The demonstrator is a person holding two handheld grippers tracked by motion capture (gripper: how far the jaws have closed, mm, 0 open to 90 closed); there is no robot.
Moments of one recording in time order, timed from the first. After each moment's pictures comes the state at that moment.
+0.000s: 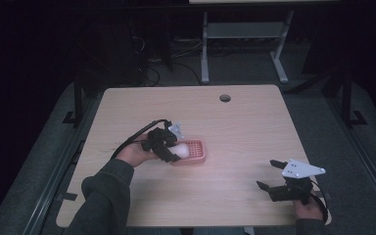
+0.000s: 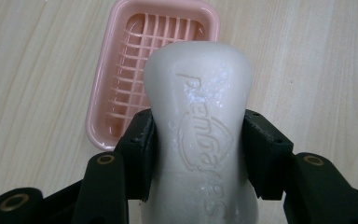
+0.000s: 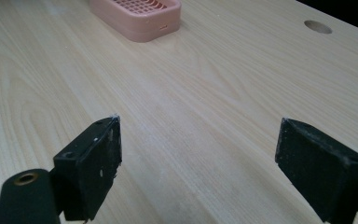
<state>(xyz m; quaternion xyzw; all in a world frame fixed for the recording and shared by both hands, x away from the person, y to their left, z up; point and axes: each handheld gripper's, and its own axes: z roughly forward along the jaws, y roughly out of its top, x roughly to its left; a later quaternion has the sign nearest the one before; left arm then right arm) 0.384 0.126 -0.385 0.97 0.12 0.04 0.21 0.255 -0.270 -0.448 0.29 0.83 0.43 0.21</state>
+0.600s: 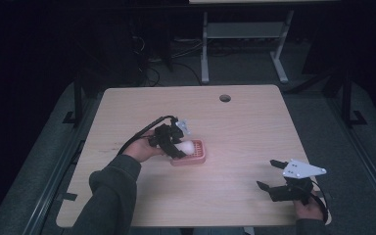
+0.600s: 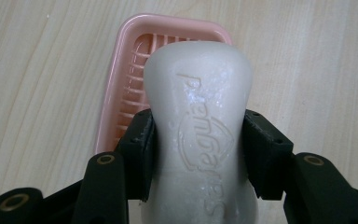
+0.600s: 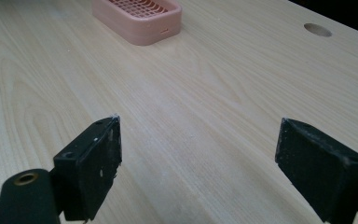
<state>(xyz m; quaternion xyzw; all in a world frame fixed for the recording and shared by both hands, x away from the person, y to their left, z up) 0.400 0.108 -0.387 0.97 0.11 0.04 0.20 0.255 -0.270 -0.447 0.29 0.82 0.44 0.21</state>
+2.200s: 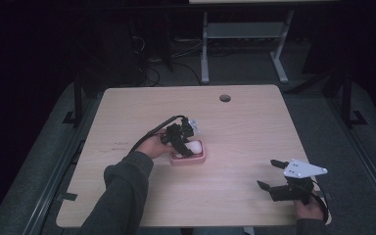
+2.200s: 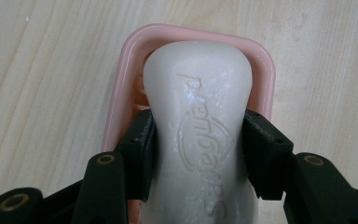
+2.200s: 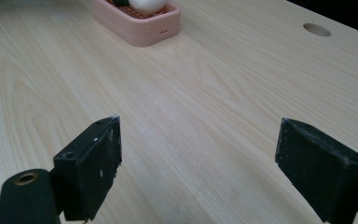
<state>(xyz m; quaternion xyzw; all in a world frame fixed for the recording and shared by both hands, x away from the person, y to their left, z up) 0.425 0.081 -0.416 0.98 0.12 0.01 0.18 0.255 -0.272 -0.448 0.29 0.82 0.44 0.21</state>
